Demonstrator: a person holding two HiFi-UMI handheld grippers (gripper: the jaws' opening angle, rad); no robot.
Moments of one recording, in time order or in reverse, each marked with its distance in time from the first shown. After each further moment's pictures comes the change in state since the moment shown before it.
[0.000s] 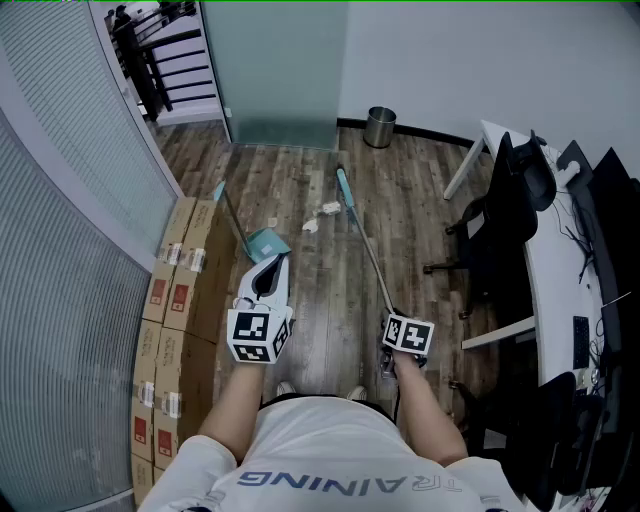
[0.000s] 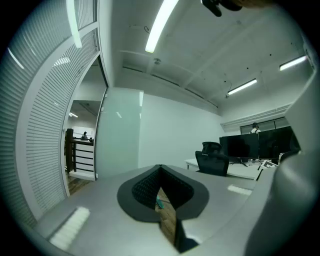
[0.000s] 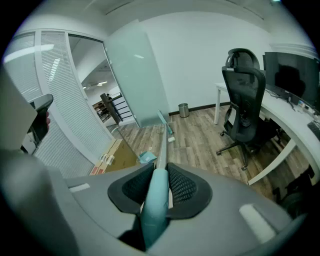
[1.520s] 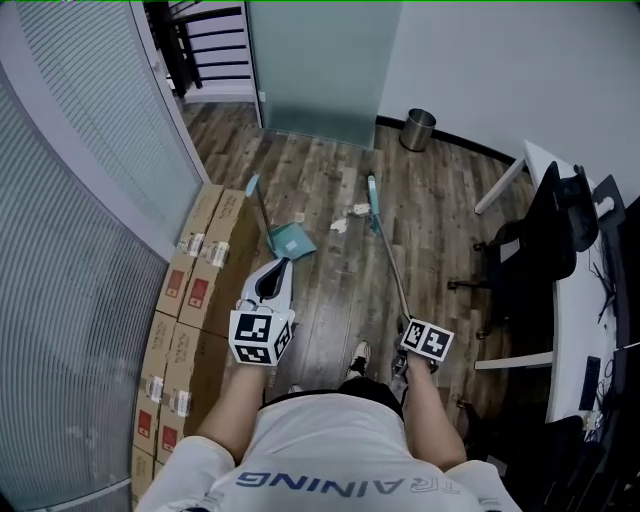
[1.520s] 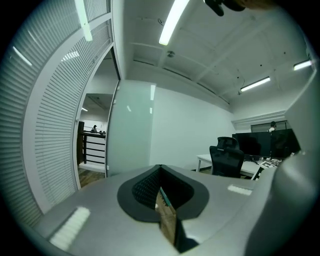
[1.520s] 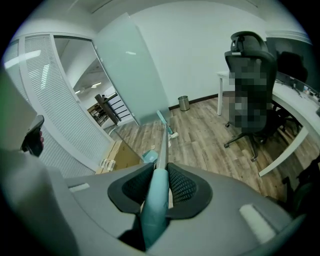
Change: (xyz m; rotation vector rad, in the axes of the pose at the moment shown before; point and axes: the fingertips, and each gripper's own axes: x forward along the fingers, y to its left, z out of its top) left arm 0.022 0.111 -0.037 -0.051 0.071 0.085; right arm 0.087 0.033 0.017 0.098 0.058 0.021
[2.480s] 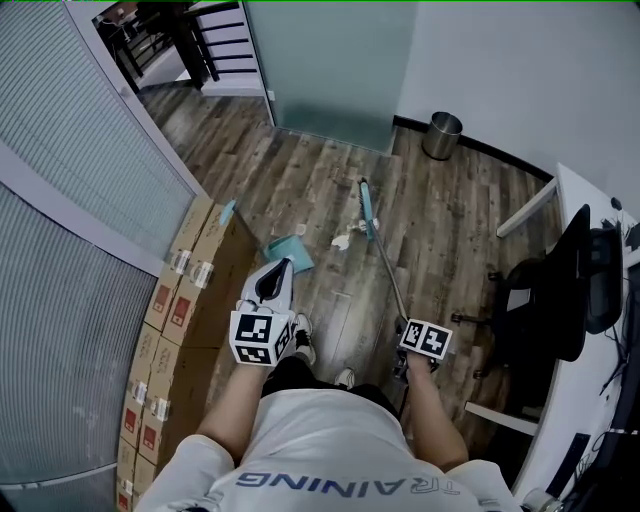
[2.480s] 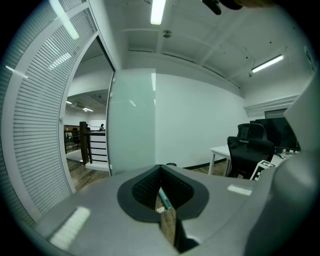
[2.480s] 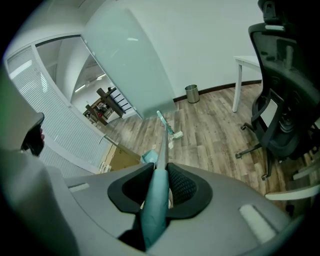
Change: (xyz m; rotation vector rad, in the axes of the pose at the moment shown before) left arm 0.217 -0.048 0.007 0.053 0.088 0.129; right arm 0.144 -0.081 0.162 -0.044 0.162 0.122
